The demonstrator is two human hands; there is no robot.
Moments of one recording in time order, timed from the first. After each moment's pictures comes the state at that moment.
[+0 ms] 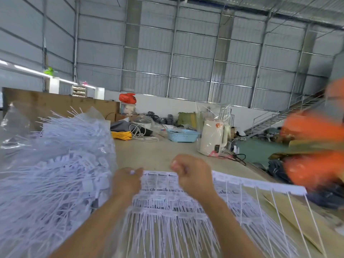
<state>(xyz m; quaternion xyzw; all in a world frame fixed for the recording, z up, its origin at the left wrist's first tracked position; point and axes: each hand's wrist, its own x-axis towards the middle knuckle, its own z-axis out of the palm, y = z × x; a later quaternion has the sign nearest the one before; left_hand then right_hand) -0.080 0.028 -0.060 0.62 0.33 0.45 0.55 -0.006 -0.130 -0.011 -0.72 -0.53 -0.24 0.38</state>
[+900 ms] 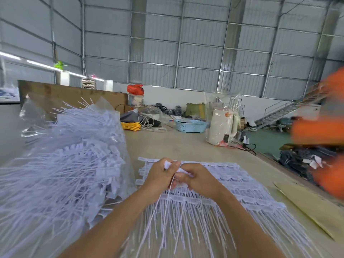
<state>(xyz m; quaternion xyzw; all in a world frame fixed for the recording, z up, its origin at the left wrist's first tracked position) -0.067 -0.017 -0.068 0.71 0.11 0.35 0.60 0.020 -0.126 -0.051 -0.70 -0.58 0.05 0.41</state>
